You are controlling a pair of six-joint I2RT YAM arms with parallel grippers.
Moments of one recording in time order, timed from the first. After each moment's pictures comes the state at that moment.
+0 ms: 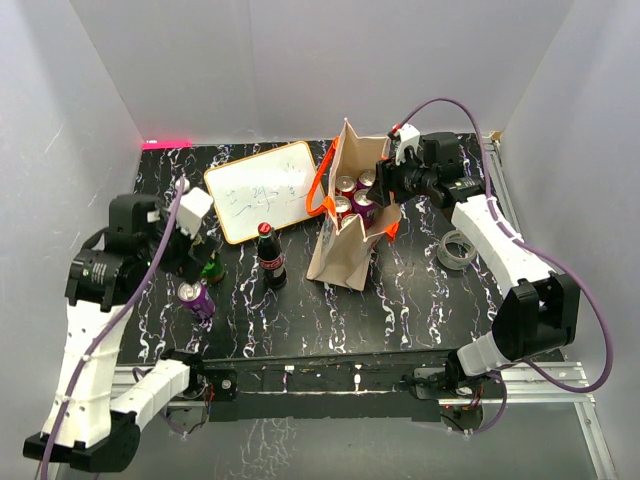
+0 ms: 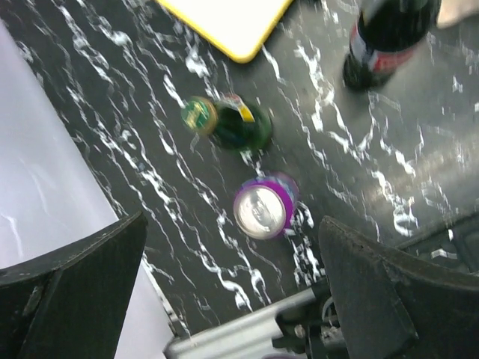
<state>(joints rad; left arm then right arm) -0.20 0.95 1.41 -1.21 0.02 0.45 0.23 1.48 1.32 -0.42 -0.47 -0.05</state>
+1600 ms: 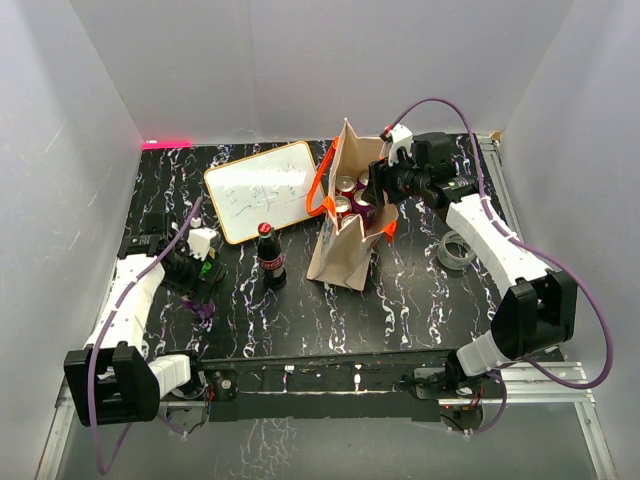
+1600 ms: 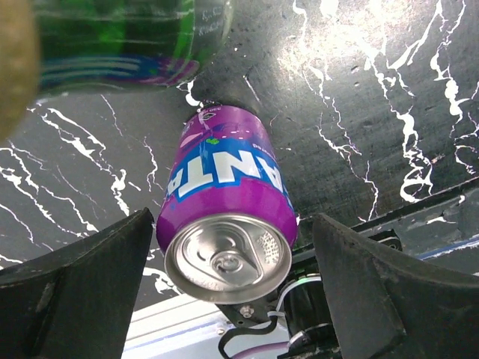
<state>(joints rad) 0.07 1.14 0.89 -1.08 0.17 0.51 0.28 1.49 1.33 -0.43 -0.42 -0.05</state>
